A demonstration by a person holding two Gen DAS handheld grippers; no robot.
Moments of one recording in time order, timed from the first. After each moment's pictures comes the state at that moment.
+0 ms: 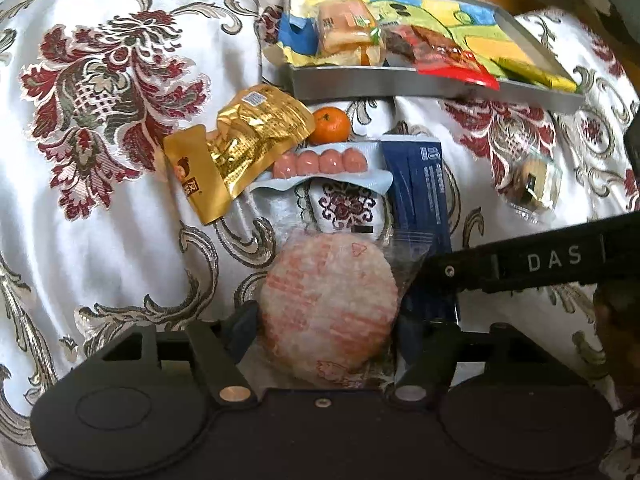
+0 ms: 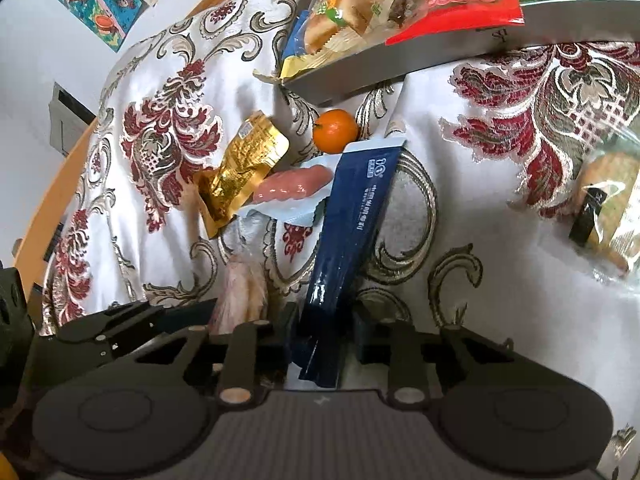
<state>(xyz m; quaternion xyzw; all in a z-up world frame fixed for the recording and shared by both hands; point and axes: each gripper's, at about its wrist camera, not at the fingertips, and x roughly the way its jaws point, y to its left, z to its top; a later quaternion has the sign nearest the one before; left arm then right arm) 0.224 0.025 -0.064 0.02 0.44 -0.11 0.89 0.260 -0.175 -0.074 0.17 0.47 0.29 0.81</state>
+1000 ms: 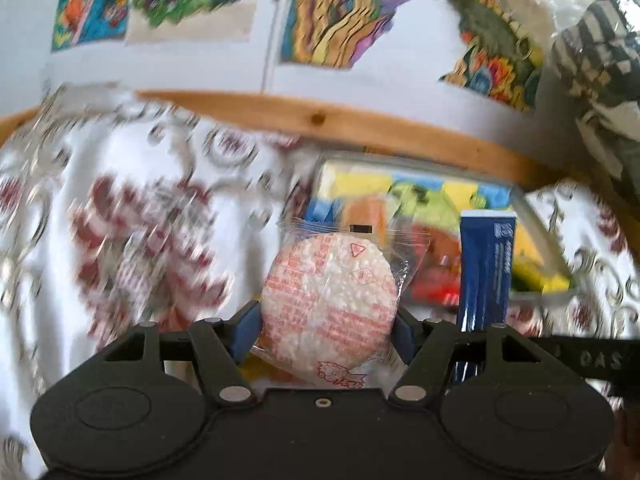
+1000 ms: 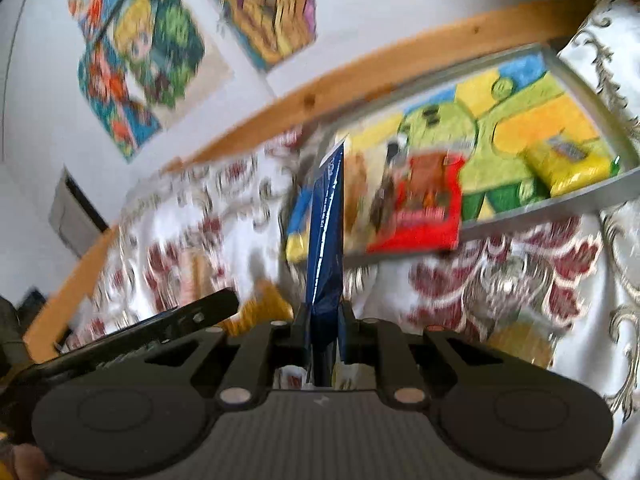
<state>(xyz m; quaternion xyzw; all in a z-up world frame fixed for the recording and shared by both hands) 0.244 0.009 0.025 -0.06 0.25 -0.05 0.97 0.246 -0.228 0.015 0.21 0.30 0.23 0.90</state>
